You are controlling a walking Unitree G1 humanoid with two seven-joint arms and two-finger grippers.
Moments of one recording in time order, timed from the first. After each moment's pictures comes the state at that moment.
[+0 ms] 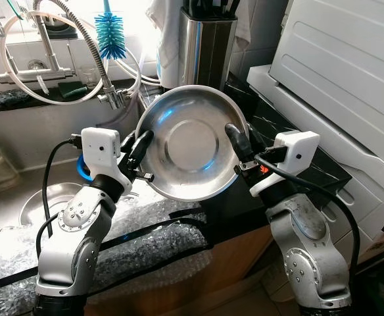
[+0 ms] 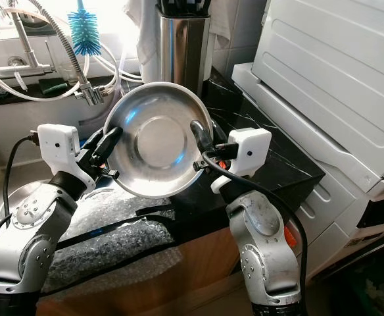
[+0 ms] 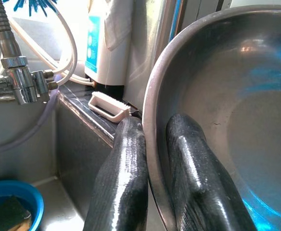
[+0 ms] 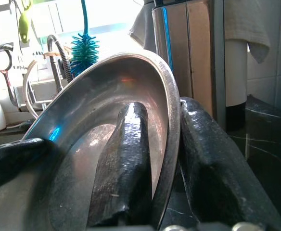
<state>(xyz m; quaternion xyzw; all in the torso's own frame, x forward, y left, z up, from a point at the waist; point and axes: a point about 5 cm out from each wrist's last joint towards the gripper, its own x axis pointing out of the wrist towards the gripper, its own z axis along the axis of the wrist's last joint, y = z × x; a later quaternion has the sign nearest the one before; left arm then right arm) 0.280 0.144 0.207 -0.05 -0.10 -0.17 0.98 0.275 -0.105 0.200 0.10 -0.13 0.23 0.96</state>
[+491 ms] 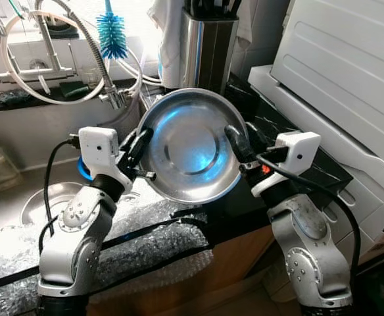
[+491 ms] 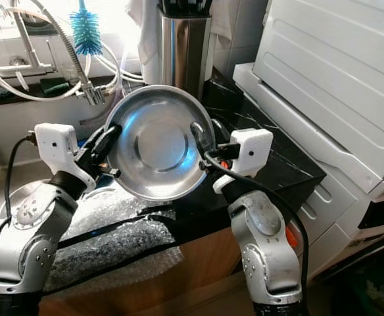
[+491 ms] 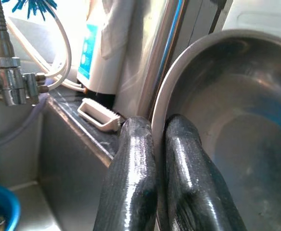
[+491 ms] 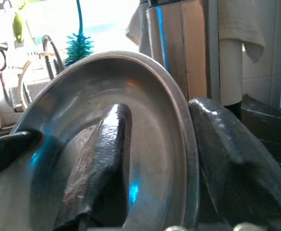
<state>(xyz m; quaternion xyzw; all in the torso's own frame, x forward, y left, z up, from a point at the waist) 0.281 0.144 0.212 -0.11 -0.12 -0.17 0.97 0.277 -0.107 0.200 0.10 -0.13 0.22 0.96</state>
